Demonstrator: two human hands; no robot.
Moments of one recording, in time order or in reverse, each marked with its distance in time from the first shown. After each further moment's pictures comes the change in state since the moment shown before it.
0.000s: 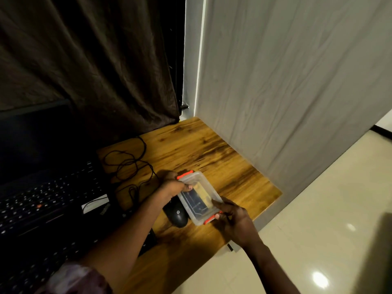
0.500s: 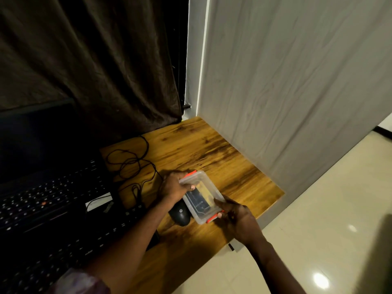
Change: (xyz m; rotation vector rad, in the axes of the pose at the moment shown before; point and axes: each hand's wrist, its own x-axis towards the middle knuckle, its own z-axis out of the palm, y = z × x) left_hand -0.009 -0.015 0.002 0.181 0.191 0.321; right_hand 0.001 -0.015 -0.007 -0.143 -0.061 0.036
